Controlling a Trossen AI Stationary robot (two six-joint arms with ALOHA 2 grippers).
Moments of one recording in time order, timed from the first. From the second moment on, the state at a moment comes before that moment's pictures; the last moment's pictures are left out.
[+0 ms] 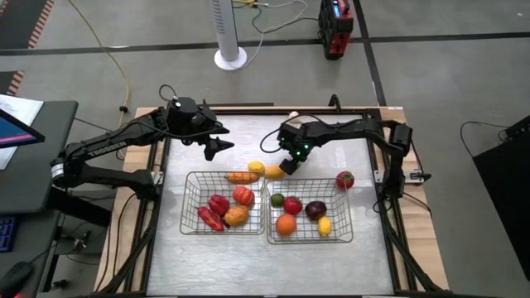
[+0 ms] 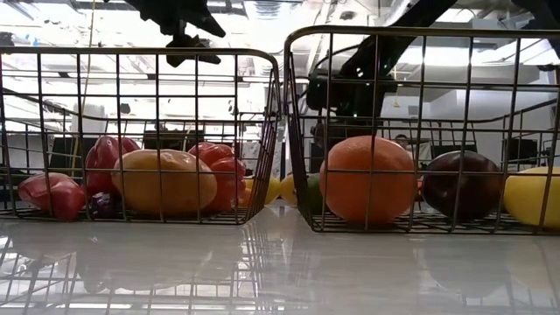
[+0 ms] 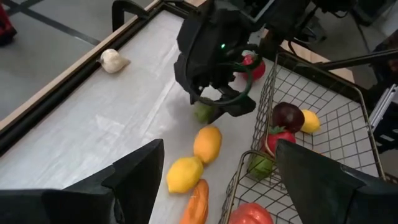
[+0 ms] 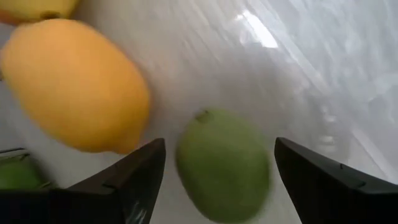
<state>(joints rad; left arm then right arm) 0.45 1.08 1.04 -0.52 0.25 -0.20 -0.35 1.89 1.22 -0.64 -0.15 0.33</state>
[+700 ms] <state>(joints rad) 0.45 1.08 1.04 -0.54 0.26 -0.19 -0.35 1.76 1.30 -0.71 -0.20 0.34</state>
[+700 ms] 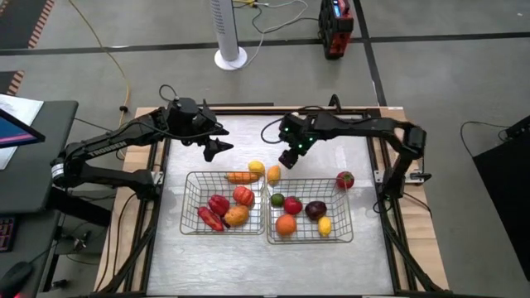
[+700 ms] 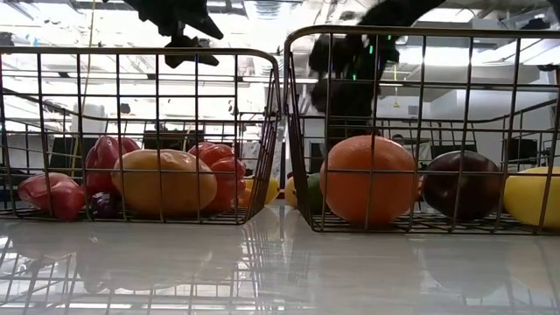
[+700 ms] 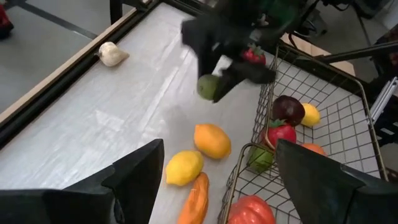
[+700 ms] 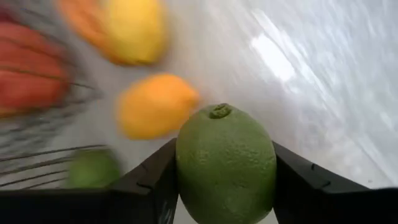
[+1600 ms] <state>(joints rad) 0.45 1.08 1.04 -0.52 0.26 -0.16 -0.06 1.48 1.35 -1.16 -0.10 0.52</state>
